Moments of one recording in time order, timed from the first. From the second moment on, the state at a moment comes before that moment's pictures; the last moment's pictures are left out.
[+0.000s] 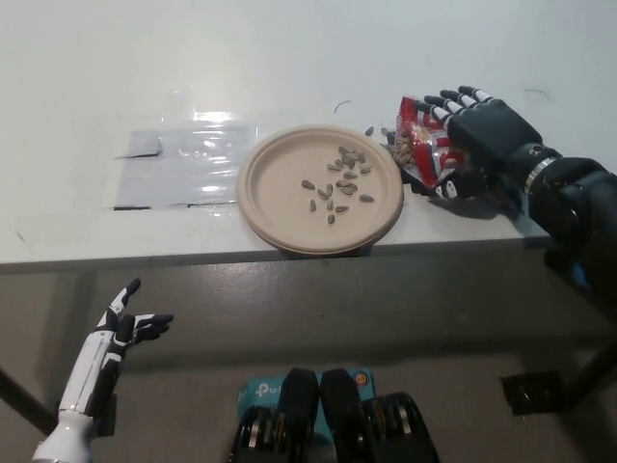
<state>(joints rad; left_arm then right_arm) 0.00 0.22 0.03 -0.02 0.07 -0.10 -0.09 -0.98 -0.37 0.50 0.91 -0.86 -0.31 -0.06</state>
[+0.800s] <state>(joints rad) -0.01 0.20 0.03 0.00 0.07 -0.10 -0.09 -0.73 -0.46 0.26 0.16 -0.48 -0.08 0.33</state>
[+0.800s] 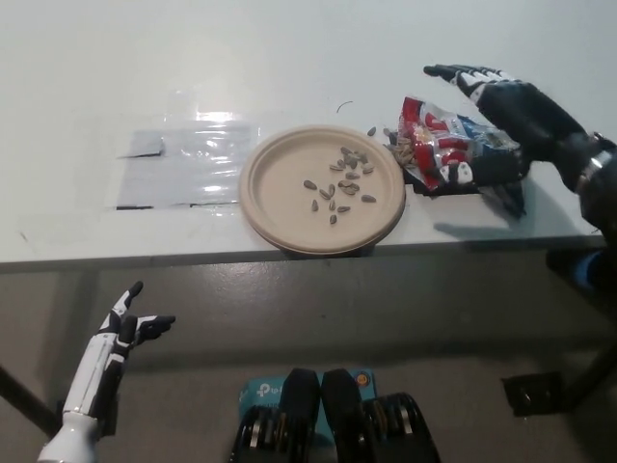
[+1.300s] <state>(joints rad) 0.01 0.10 0.03 0.05 0.05 -0.13 -0.09 0.04 -0.21 0.11 -0.35 -0.36 -0.16 0.23</state>
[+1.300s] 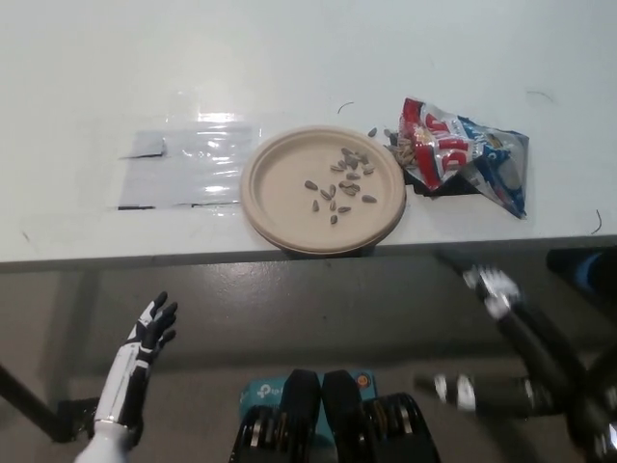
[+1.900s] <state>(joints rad) 0.06 0.07 0.05 0.05 0.02 -0.23 -0.09 0.15 -0.11 0.02 -0.02 -0.23 -0.38 0.02</state>
